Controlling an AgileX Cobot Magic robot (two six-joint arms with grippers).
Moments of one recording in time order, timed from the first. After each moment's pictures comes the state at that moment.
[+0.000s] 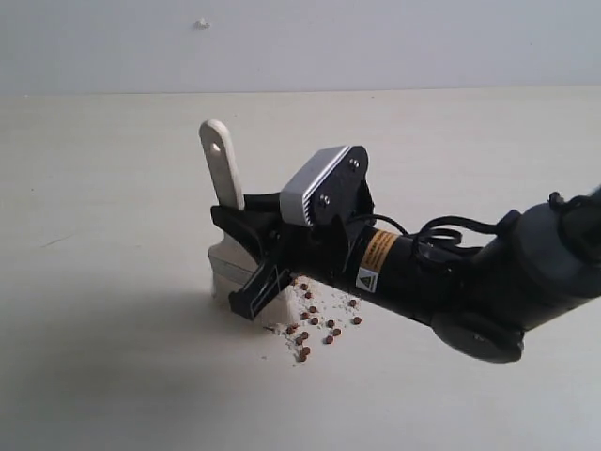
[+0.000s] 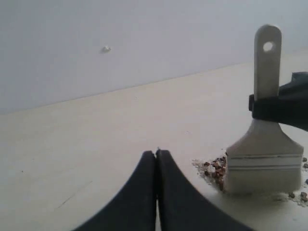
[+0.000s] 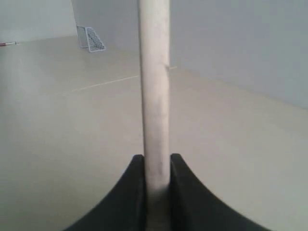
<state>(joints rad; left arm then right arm) -0.56 0.21 0.00 -0.56 0.03 0.58 0.72 1.98 -0.62 -0.35 -1.21 0.15</state>
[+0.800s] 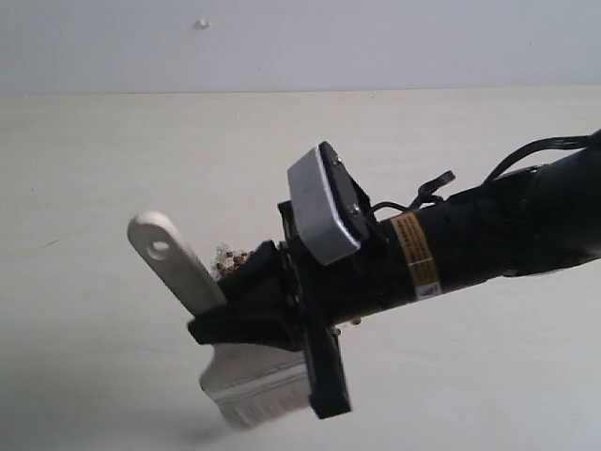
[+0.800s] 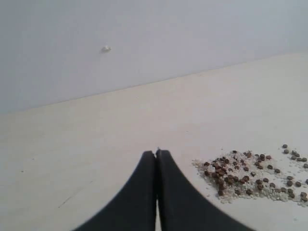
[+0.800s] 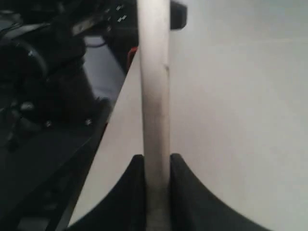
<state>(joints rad) -0.56 0.21 0.00 -0.56 0.03 0.58 0.59 1.77 -0.69 -1.33 -1.10 0.70</state>
